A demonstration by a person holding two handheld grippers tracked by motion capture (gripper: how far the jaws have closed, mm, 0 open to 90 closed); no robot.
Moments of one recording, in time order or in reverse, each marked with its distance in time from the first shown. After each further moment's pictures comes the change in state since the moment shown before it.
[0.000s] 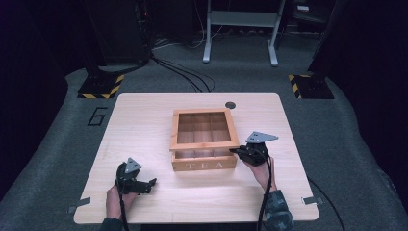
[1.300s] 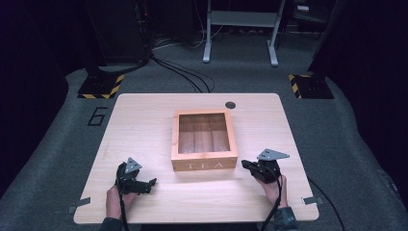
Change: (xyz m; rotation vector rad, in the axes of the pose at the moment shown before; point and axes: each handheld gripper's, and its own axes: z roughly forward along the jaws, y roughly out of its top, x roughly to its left) left arm 0.000 0.000 0.000 -0.003 0.000 -0.005; right arm 0.007 -0.055 -0.036 0.085 -0.109 0.063
